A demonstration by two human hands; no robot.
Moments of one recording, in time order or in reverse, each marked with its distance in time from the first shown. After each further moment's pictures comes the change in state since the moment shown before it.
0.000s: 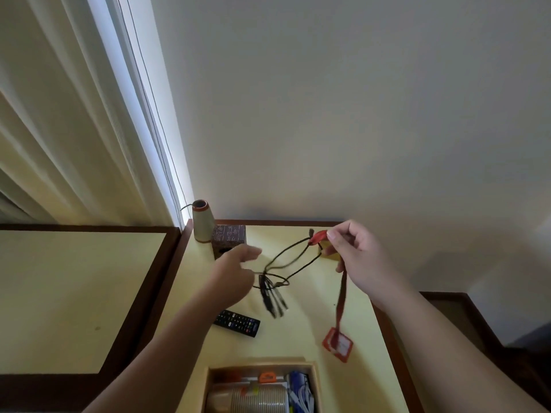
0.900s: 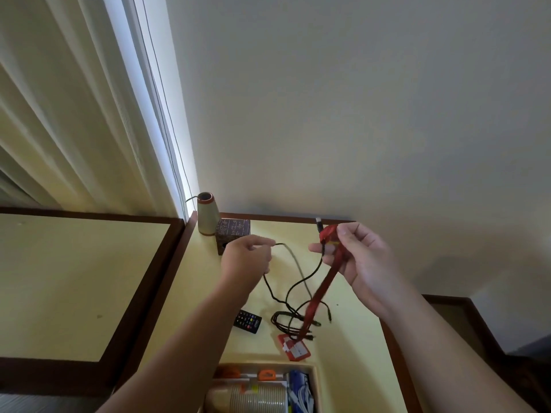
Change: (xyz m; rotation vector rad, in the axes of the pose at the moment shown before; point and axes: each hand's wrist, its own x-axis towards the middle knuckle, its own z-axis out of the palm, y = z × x) left_hand 0.014 0.021 0.021 -0.549 0.227 -0.221; right_hand 0.000 -0.013 0.016 0.668 -0.066 0.193
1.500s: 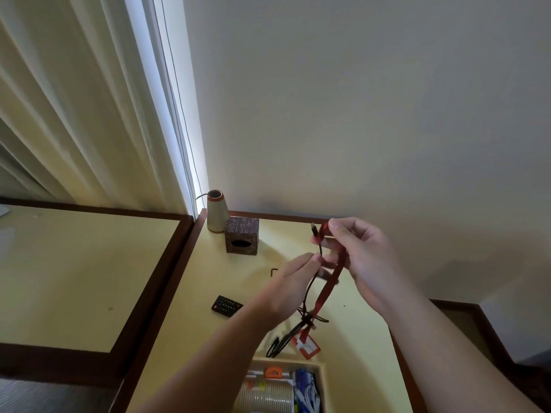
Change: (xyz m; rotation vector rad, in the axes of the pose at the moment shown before) left_hand -0.067 0.020 0.017 0.144 -0.567 0.186; right_hand 0.000 -0.002 0.024 -0.192 0.028 -0.055
